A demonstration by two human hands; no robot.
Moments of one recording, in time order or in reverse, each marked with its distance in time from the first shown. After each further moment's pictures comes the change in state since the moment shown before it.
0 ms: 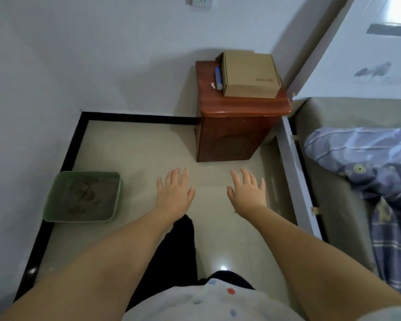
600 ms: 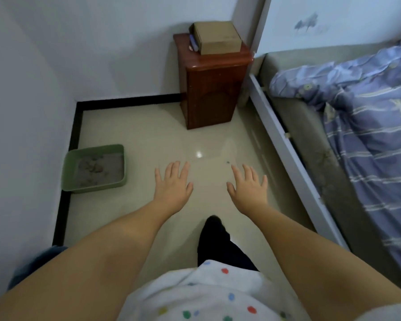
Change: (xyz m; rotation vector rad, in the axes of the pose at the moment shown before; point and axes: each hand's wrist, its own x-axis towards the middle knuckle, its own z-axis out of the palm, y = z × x) left_hand -0.337 -0.063 0.066 0.159 0.042 0.222; right_hand -0.366 -0.061 0.138 0.093 0.103 0.181
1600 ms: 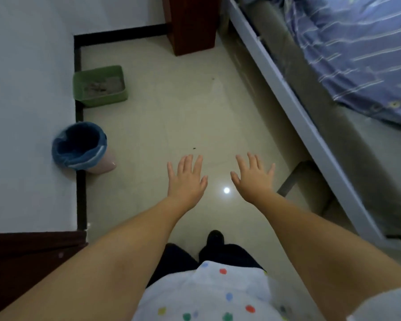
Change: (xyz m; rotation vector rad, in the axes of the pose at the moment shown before) left_hand -0.633 0.116 0.172 -0.029 -0.067 0.076; right_hand -0.616 0.070 0.221 -0.046 -0.084 0.084
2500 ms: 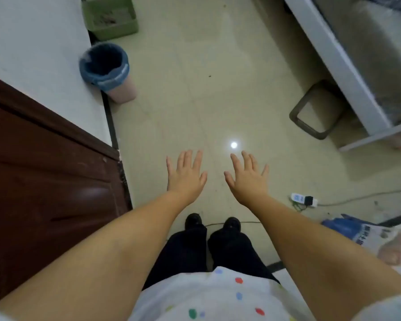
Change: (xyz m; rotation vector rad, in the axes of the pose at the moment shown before) left_hand -0.396 -0.115 0.137 0.060 -0.155 0.022; right_hand -0.388 -0.142 0.213 0.107 -0.093 0.021
